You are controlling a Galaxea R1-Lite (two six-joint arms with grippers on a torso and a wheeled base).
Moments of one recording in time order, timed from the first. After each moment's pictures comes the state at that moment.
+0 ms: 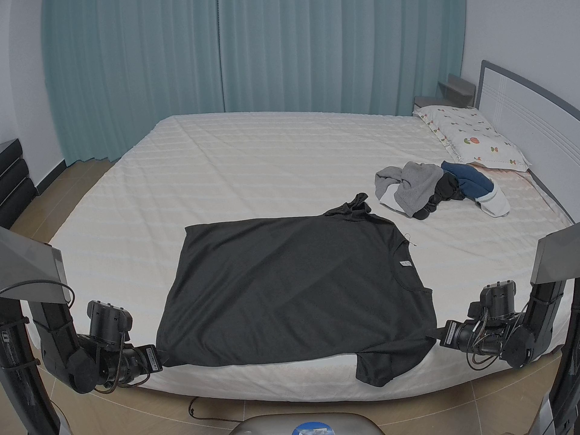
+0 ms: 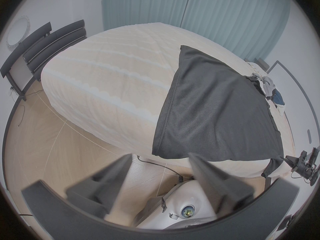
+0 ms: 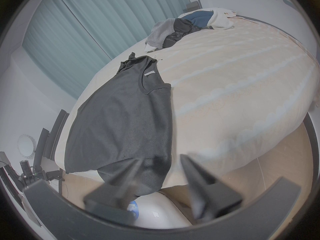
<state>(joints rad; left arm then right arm) -0.13 2.11 -0.17 -1.01 0.08 -0.46 0.12 2.21 -0.27 -1.18 0.13 0.46</state>
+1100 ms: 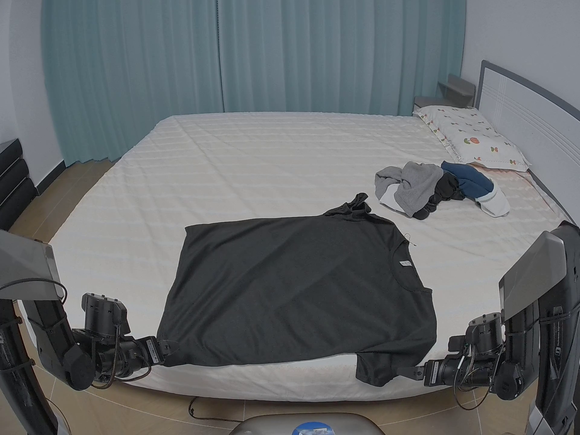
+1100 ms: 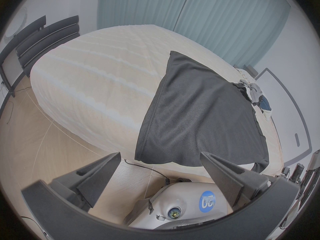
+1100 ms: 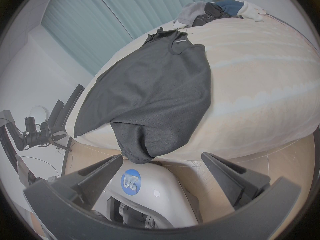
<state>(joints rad) -0.11 2.07 -0.18 -1.02 -0.04 -0.47 0.25 2.42 -0.05 -1.55 0.23 0.37</state>
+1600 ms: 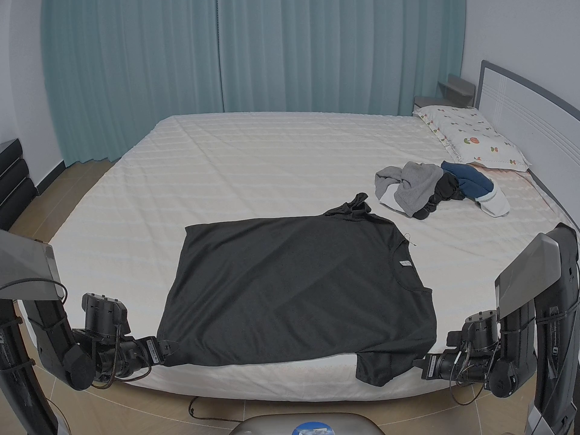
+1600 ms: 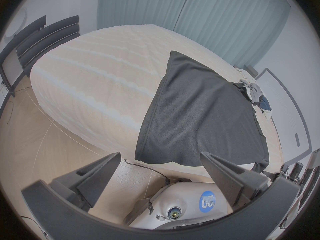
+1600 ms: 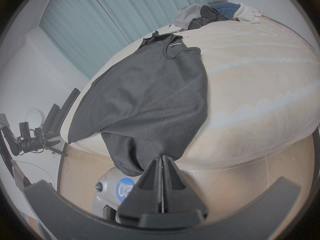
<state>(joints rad) -0.11 2.07 -0.18 -1.02 -0.04 -0.47 0.24 2.45 -0.11 -1.55 0.19 0.39</state>
